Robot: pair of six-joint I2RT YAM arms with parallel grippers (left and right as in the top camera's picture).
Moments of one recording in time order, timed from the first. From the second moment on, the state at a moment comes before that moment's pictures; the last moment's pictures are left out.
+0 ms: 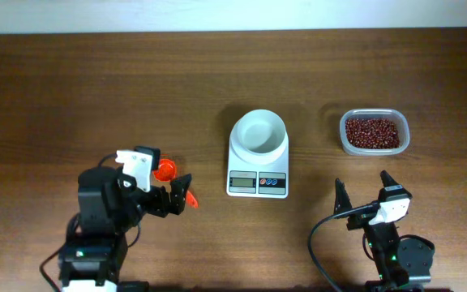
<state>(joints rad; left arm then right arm) 0.02 0.75 0.64 -0.57 0.42 0.00 0.02 0.01 0.01 -0.06 -0.16 0.01</state>
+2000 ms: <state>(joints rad) 0.02 1.11 0.97 -0.73 0.48 -0.23 0.02 0.01 0.01 -0.06 -0.16 0.01</state>
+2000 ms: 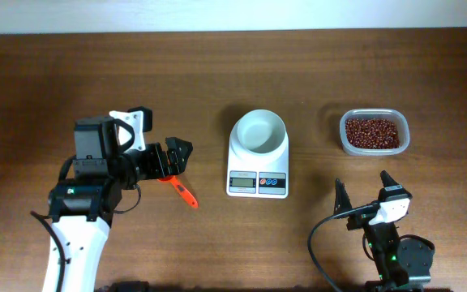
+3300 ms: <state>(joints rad) 0.02 1.45 0.98 -0.79 0.02 -0.53 0.02 0.01 0.01 -0.06 -0.16 0.01</state>
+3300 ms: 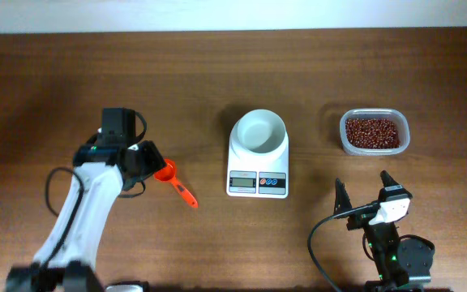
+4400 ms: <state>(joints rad) 0.02 1.74 0.98 -0.62 0.02 -0.41 0.02 0.01 0.01 -0.06 -0.16 0.01</state>
